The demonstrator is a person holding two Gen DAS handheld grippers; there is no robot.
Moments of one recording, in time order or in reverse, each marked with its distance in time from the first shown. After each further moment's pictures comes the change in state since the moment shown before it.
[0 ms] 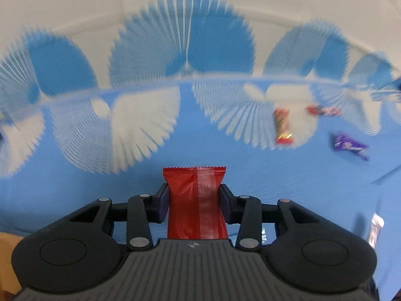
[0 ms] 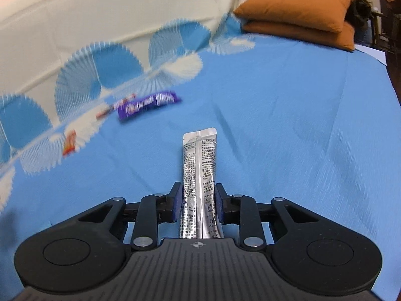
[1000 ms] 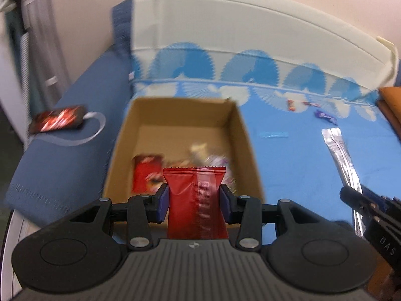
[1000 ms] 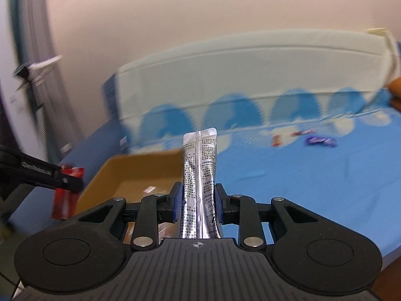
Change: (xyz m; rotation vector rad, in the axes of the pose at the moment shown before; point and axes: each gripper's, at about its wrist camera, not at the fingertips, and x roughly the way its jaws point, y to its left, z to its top) left arm -0.354 0.155 -0.343 -0.148 -0.206 0.084; right arm -0.390 -0.008 -0.019 -0.504 0.087 0.780
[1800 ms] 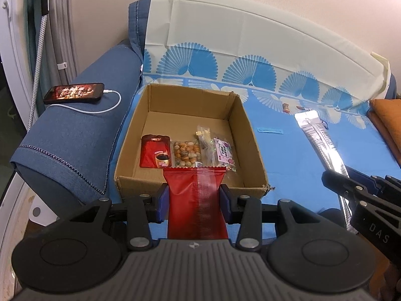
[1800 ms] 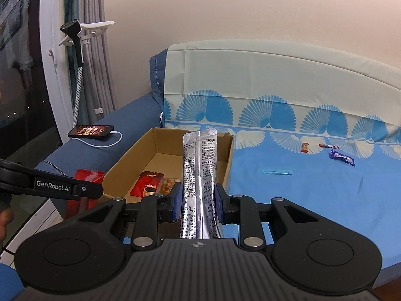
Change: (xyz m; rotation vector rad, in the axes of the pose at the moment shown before) left arm -0.039 0.033 -0.061 -0.058 -0.046 -0.057; right arm -0.034 0.075 -0.019 -0.199 0.023 0.035
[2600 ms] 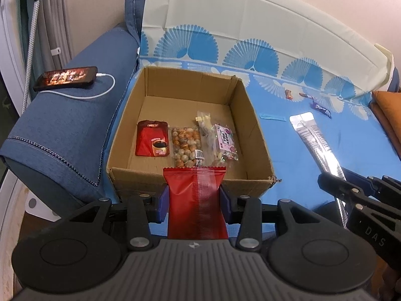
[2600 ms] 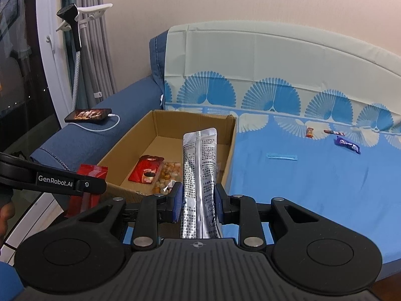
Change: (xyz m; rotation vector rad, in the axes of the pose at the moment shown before) left arm 0.037 0.006 0.003 -0.008 0.082 -0.014; right arm 0.028 -0.006 -0.003 -0.002 0.096 0.012
